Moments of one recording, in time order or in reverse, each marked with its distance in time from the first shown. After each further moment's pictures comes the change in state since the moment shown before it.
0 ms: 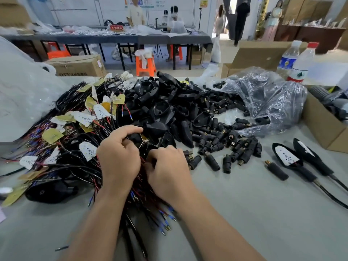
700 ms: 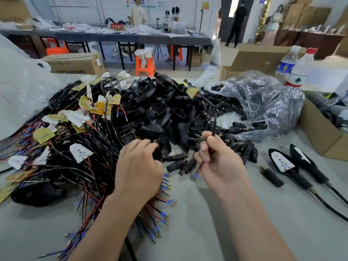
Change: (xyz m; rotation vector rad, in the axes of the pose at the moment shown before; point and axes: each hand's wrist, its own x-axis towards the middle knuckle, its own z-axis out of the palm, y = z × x) left_hand -0.028 0.013 0.022 0.518 -0.422 0.208; right_hand 0.000 0.073 -0.072 1.735 0.251 0.614
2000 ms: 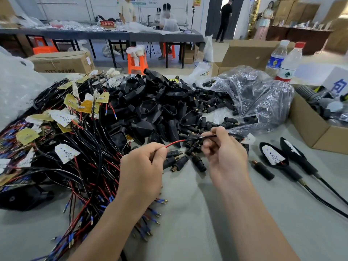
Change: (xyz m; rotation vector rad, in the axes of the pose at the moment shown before) left_hand -0.012 0.025 0.006 -0.557 0.098 -0.051; right_hand 0.003 -0.017 -0.009 -0.107 0.249 -0.188
